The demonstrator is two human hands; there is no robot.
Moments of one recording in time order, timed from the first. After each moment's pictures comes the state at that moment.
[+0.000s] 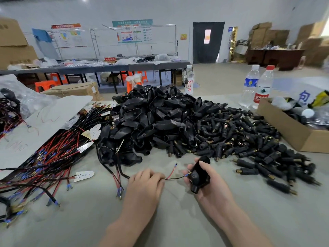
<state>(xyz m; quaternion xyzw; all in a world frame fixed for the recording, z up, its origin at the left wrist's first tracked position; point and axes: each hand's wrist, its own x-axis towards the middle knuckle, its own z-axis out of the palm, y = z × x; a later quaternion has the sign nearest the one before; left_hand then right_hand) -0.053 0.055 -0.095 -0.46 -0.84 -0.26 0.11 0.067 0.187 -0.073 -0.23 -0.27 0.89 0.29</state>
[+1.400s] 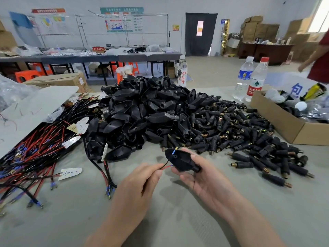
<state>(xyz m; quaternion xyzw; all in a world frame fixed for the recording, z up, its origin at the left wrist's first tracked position) -0.043 0.041 -0.078 -0.49 -0.75 -0.44 0.02 0.076 0.200 -0.074 -0.19 -0.36 0.89 0.21</state>
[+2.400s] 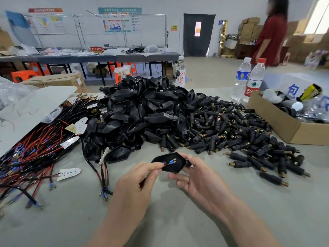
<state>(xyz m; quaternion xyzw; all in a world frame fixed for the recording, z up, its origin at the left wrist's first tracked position) -0.035 0.042 -0.072 -0.44 -0.75 -0.50 0.04 0.071 0.194 -0.078 -0.18 -0.41 0.87 0.18</state>
